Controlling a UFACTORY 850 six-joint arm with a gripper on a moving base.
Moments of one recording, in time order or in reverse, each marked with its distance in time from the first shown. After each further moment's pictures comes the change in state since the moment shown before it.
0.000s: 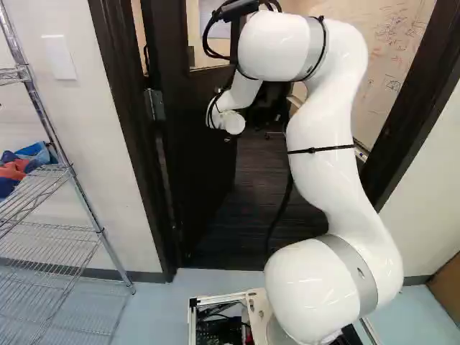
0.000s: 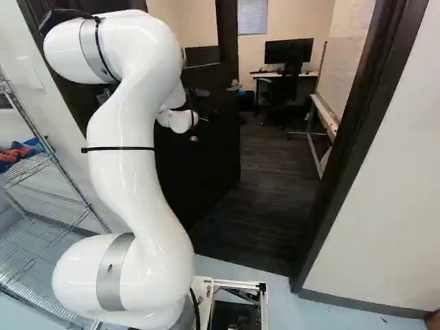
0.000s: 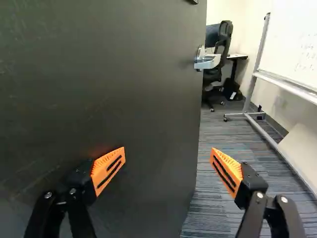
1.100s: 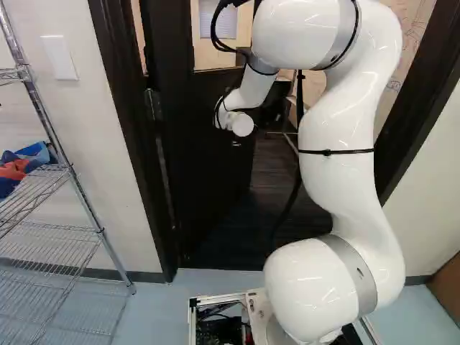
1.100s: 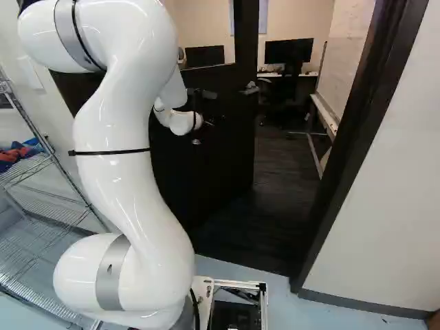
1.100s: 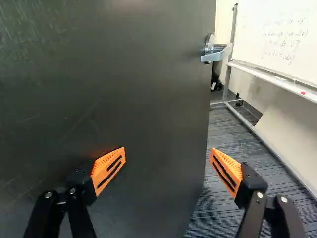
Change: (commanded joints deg) arm -2.1 6.8 8.8 6.3 0.0 0.0
